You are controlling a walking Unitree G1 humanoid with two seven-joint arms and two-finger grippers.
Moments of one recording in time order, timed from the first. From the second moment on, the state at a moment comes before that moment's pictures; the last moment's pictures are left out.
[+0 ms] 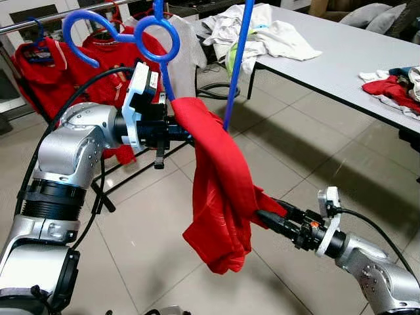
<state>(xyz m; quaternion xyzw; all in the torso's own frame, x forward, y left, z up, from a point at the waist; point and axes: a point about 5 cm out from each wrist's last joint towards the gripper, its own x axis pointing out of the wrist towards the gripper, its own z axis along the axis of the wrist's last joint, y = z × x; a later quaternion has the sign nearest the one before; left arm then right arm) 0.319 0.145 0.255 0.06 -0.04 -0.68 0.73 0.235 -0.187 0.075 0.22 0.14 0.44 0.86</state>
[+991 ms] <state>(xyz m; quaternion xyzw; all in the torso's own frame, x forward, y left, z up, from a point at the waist) 0.320 0.145 0.258 0.05 -0.05 -0.68 0.73 0.244 -0.181 0.076 0.21 0.14 0.42 0.87</state>
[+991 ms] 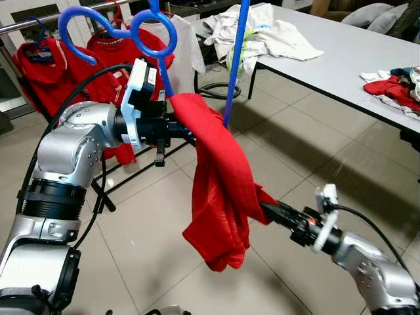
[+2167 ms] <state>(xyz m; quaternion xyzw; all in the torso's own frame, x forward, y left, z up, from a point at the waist) 0.319 0.152 0.191 0.18 0.05 -0.61 0.77 0.286 -0.209 0.107 0.08 0.09 0.24 0.96</state>
